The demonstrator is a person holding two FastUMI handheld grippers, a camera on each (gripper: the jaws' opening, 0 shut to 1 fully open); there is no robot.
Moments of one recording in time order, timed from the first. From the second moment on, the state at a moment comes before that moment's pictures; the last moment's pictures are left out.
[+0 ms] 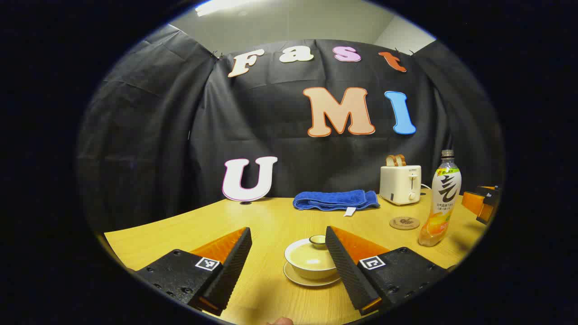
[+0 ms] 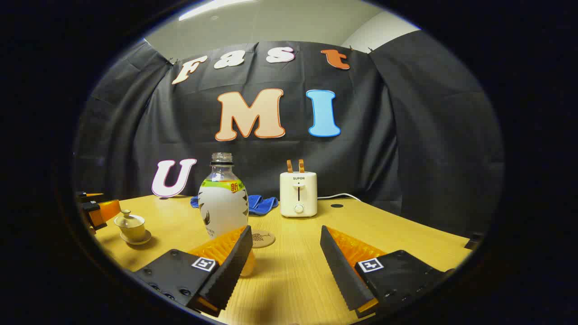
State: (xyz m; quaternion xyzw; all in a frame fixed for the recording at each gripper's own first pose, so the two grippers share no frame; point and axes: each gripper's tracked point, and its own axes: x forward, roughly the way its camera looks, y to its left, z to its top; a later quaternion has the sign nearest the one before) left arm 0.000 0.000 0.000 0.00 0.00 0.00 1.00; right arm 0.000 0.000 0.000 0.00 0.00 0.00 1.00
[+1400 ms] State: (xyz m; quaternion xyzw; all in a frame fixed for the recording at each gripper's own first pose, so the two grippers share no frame) left arm 0.006 -0.010 -0.005 0.00 0.00 -0.01 1.00; right arm 0.000 -0.001 -0.001 0.00 0.00 0.00 1.00
